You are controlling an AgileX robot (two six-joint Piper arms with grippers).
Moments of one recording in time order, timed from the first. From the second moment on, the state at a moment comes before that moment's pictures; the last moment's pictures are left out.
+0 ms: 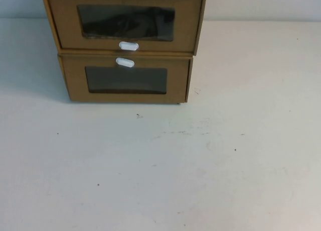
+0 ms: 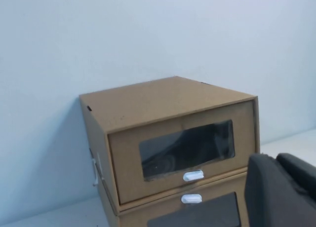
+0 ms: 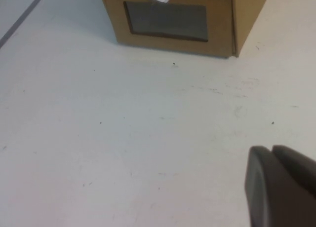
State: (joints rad) right arm 0.58 0.32 -0.73 0.02 0.89 0.21; left arm -0.02 0.17 -0.58 -0.83 0.53 0.84
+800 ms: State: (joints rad) right arm 0.58 0.24 -0.03 0.02 -0.12 0.21; left arm -0.02 0.04 0.03 -0.84 0.16 0.84
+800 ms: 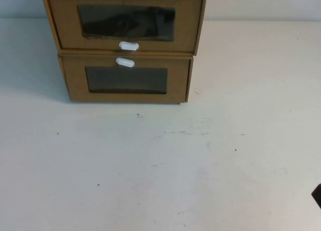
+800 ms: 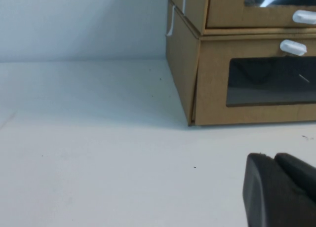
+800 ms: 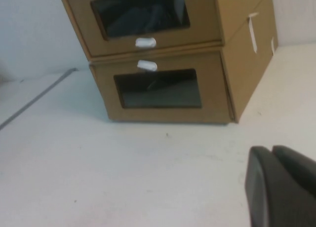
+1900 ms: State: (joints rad) right arm 0.15 -0.01 0.03 -0.07 0.22 0.17; left arm -0.02 0.04 0.03 -0.83 0.21 0.84
